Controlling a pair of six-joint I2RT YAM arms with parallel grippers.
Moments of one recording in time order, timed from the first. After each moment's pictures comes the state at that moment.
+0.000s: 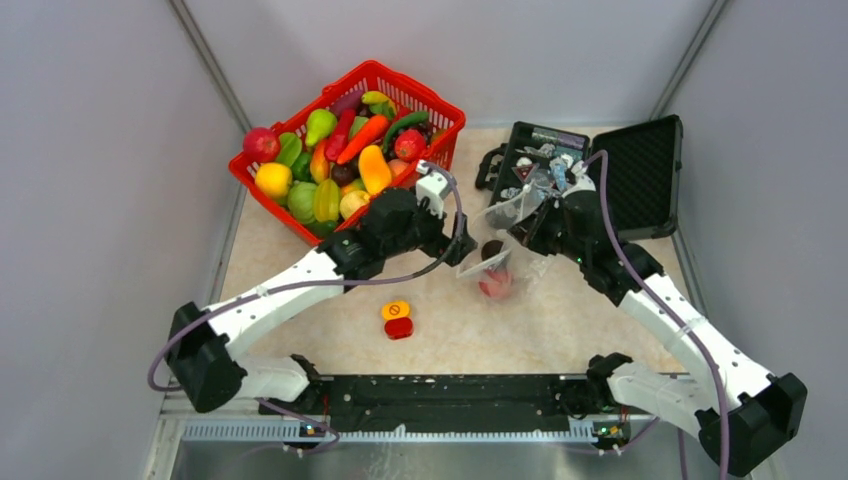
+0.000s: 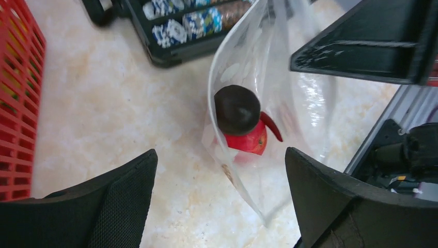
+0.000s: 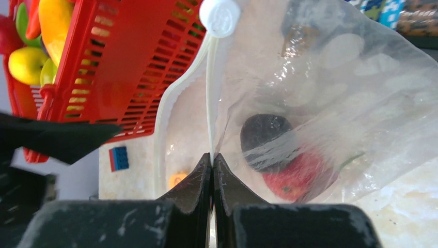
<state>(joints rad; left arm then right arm) -0.82 1.26 1.07 -0.15 0.11 -0.25 0.52 0.97 0.91 -0.43 0.04 0.80</state>
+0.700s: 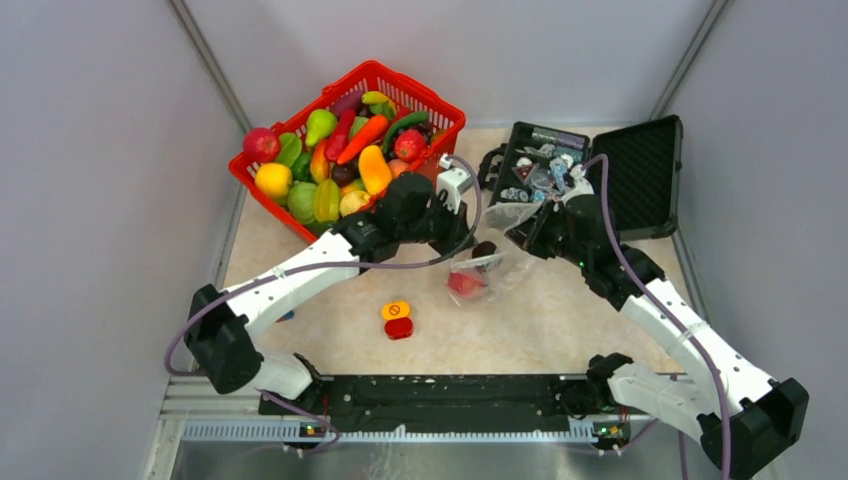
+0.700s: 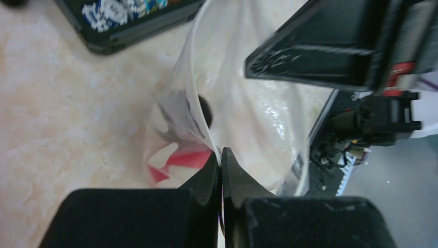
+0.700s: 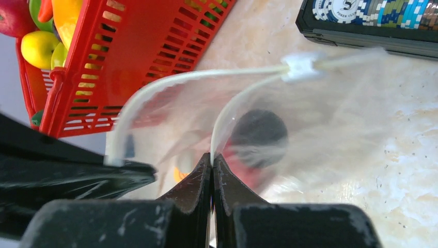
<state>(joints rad) -0.81 1.43 1.20 -0.28 0.31 -0.28 0.52 0.95 0.87 -0.39 -0.04 0.79</state>
